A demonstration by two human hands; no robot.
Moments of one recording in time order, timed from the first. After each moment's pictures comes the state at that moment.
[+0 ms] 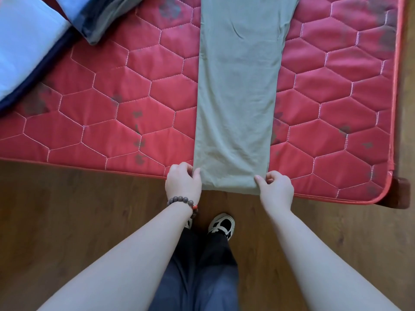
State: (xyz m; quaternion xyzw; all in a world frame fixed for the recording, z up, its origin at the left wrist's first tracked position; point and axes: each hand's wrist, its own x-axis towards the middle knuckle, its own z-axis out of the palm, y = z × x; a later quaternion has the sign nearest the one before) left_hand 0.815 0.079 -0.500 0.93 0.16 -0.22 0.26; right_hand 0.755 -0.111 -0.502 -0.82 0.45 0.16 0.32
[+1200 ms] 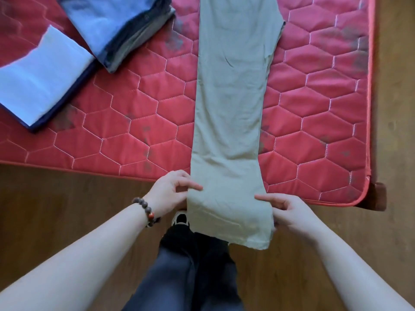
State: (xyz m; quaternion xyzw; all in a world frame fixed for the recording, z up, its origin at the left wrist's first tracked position) left_hand 0.826 0.129 -0.409 0.82 -0.08 -0.40 0.41; right_hand 0.716 -0.167 -0.395 -0.68 0.28 0.33 0.60
